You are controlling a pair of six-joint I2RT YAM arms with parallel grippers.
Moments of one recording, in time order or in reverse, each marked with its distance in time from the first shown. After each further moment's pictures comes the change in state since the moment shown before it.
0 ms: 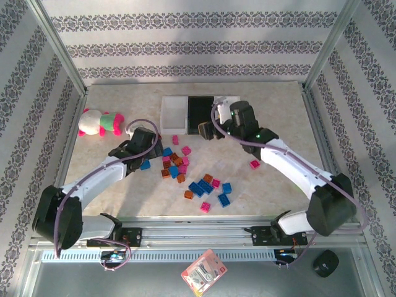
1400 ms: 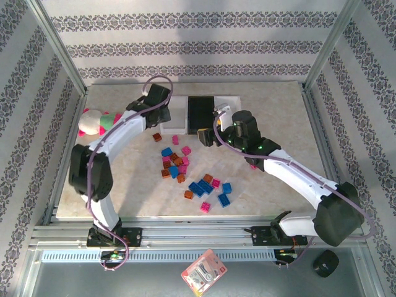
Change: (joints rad) left arm 0.034 0.502 0.767 -0.243 0.055 0.076; right arm 0.034 -0.085 -0.124 0.125 0.010 0.031
